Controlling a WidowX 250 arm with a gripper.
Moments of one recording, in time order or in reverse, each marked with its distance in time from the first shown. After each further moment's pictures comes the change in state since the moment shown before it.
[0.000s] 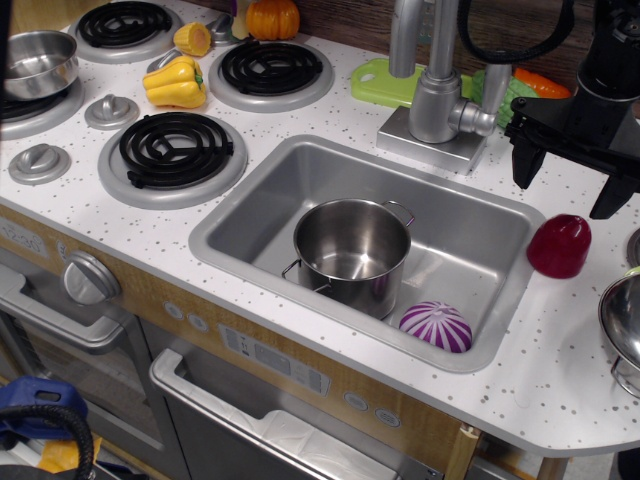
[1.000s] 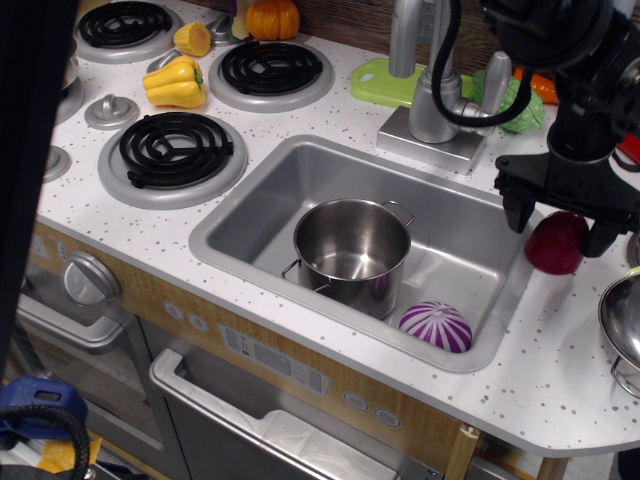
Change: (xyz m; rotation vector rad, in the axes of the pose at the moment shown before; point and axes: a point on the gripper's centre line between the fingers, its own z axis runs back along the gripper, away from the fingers) arm -0.008 -0.005 -0.048 -0.089 -0.069 0.053
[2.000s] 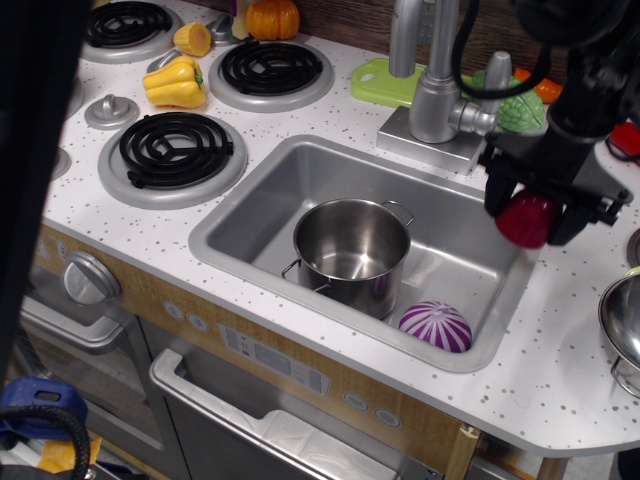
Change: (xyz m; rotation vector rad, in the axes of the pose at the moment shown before) arm -0.006 0.022 0.025 0.168 0.144 -0.099
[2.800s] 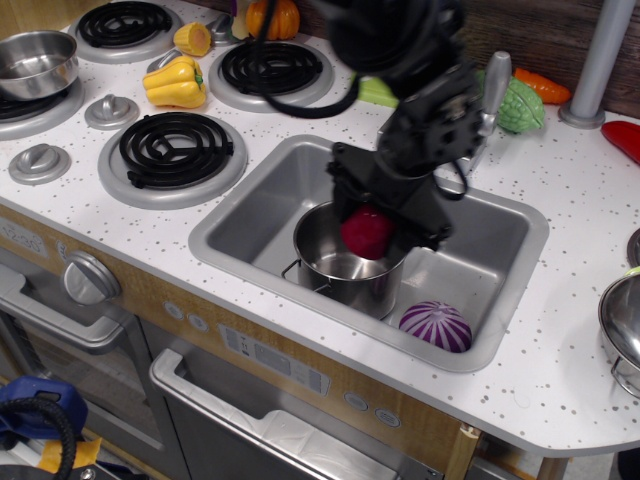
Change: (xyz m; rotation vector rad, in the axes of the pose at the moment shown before) arm -0.071 0.101 -0.019 0.151 -0.098 -0.117
